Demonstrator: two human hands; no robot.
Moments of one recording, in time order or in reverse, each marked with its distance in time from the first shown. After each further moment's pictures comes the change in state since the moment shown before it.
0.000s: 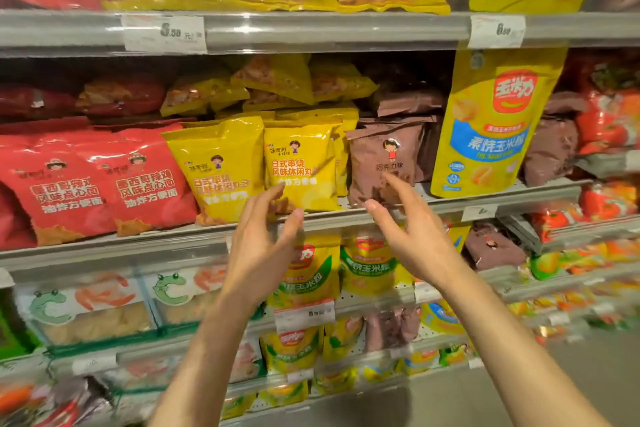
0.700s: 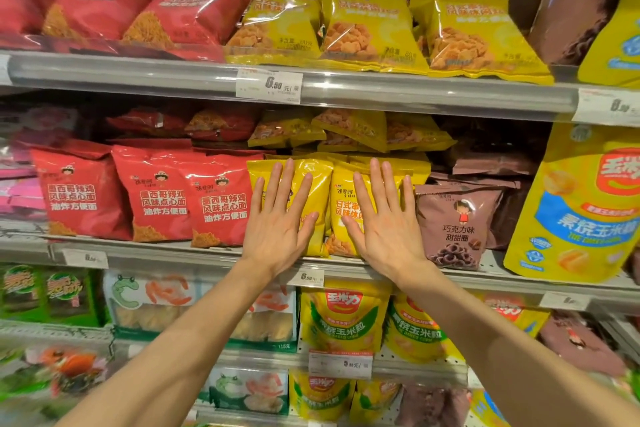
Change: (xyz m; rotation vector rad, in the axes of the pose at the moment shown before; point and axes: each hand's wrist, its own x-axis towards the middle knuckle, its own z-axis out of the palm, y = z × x) left_hand 0.089 -0.066 -0.041 1.062 0.222 0.363; right_hand 0.116 -0.031 0.096 -0.768 0.113 -0.534
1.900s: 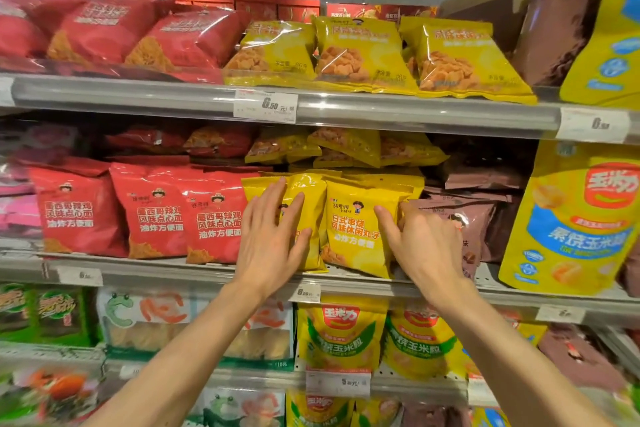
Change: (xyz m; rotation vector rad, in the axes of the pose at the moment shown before) left_hand -0.005 0.004 -0.026 -0.200 0.105 -0.035; right_hand -0.011 0.022 -0.062 0.147 0.115 0.355
